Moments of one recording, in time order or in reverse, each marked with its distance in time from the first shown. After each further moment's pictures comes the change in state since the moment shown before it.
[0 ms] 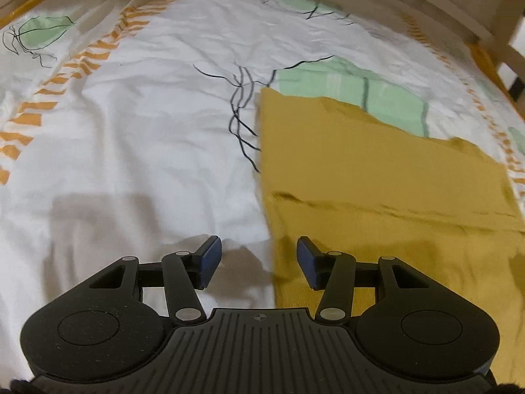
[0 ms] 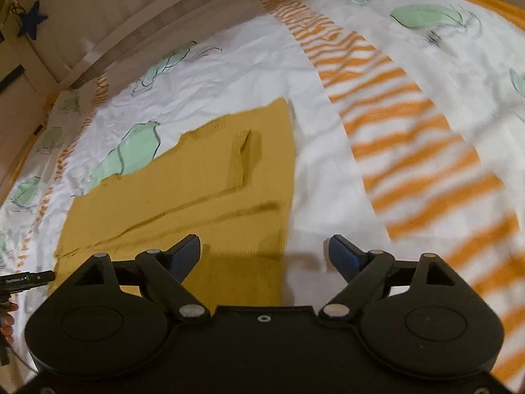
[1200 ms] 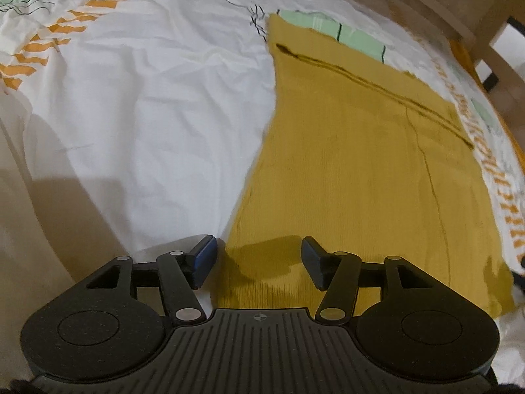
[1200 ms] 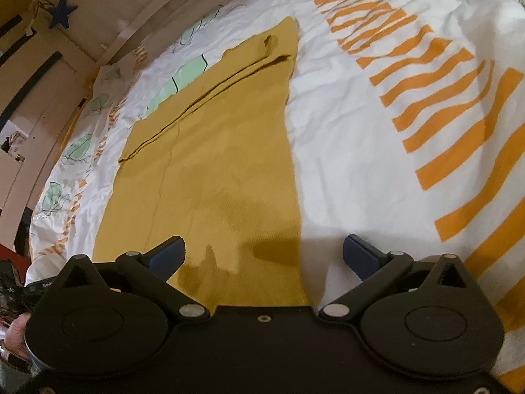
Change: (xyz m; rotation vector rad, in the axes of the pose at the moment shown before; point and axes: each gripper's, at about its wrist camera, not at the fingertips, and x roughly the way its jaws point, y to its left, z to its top) left arm -0.094 0.017 -0.165 -0.102 0.077 -0.076; right arm -0.098 -0.016 -0.131 0.066 0.120 0.156
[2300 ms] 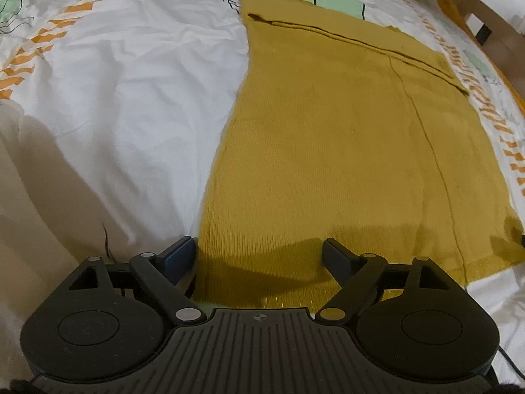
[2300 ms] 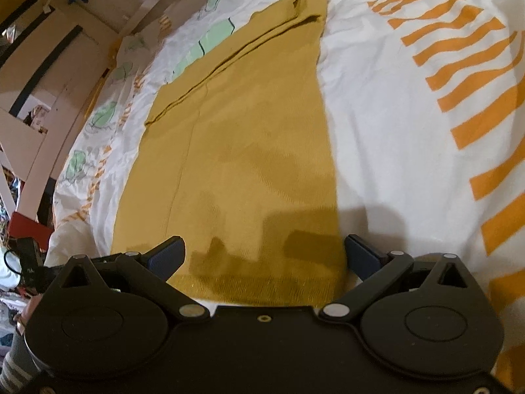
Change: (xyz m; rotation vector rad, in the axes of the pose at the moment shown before) left arm -0.005 -0.022 -0.020 0.116 0.081 0.048; right arm 0.001 0.010 -0.017 -0.028 0.125 0.088
